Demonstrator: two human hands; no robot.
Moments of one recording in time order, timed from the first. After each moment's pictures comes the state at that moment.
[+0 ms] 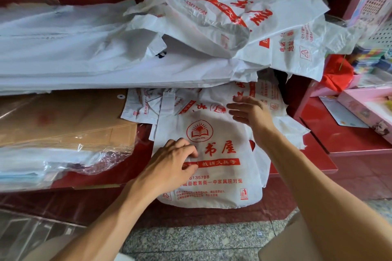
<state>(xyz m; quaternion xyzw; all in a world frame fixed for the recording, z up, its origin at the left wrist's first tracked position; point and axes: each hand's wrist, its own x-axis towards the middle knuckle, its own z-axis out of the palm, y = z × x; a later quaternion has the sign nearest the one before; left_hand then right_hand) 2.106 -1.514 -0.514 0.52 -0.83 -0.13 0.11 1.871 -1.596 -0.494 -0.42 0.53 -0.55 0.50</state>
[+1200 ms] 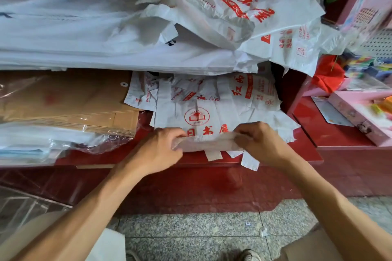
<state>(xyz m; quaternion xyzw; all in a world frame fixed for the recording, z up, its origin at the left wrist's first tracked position) 2.123 -1.494 -0.492 0.58 -0.77 -0.20 0.16 1.860 -1.497 -0.479 -0.76 0.57 -0.23 0.22</state>
